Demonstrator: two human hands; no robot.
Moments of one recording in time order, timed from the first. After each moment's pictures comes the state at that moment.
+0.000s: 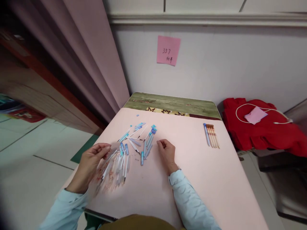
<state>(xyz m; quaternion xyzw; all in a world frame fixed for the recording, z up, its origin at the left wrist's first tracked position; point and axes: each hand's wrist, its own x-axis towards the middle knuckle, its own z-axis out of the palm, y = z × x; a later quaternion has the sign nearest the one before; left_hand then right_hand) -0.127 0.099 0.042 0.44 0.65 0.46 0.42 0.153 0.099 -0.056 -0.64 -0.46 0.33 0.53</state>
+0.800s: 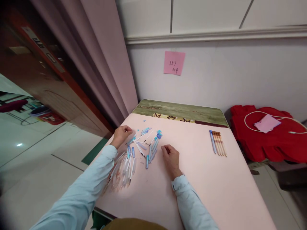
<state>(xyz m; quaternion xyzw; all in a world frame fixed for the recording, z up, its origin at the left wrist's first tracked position) -0.112 0.223 0.016 0.66 0.69 0.25 0.16 0.152 0.093 -0.056 -0.60 -0.48 0.34 0.54</state>
